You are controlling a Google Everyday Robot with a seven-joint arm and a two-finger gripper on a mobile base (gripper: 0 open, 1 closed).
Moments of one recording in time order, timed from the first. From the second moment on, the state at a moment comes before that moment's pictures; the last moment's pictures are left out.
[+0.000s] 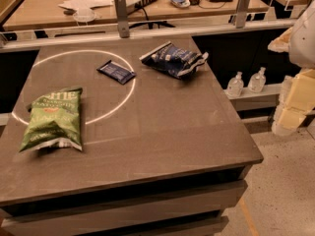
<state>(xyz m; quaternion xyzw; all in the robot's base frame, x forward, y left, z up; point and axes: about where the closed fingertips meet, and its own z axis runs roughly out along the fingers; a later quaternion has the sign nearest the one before) 0.438 -0.217 0.976 -0.60 0.78 -0.03 0.16</state>
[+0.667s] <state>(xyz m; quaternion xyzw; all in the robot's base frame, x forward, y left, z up) 0.445 -0.216 0.976 -0.58 0.79 -0.01 0.19</state>
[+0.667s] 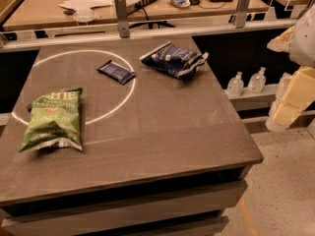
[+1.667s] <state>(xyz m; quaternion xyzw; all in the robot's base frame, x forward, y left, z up) 0.537 -0.181 0.953 -0.42 0.80 0.11 0.41</state>
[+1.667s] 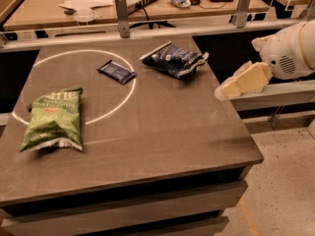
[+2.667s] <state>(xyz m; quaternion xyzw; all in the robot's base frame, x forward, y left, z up) 0.569 -0.163 0.947 -0.40 0.79 0.12 0.45</state>
